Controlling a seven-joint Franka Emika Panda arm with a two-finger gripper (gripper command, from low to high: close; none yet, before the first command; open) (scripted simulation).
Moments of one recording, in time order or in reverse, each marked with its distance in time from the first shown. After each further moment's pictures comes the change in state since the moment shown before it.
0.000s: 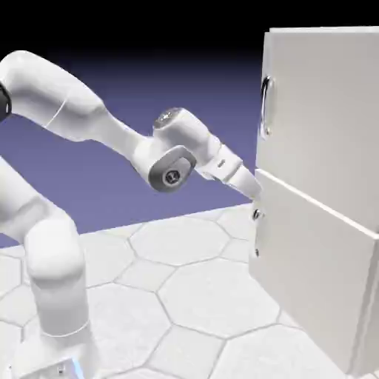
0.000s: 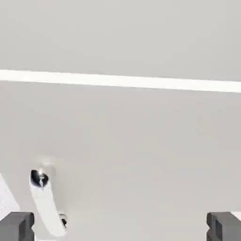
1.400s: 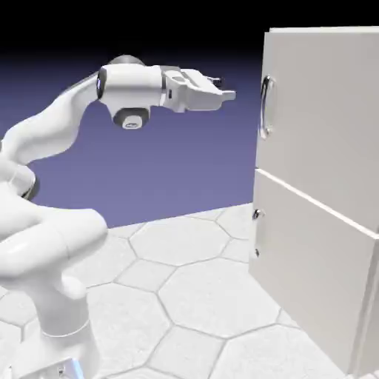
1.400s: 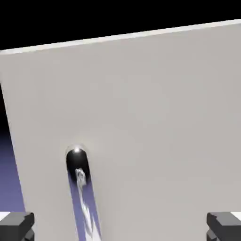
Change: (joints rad) arm -1.083 -0.947 0.827 0.270 1.827 -0.545 -0.657
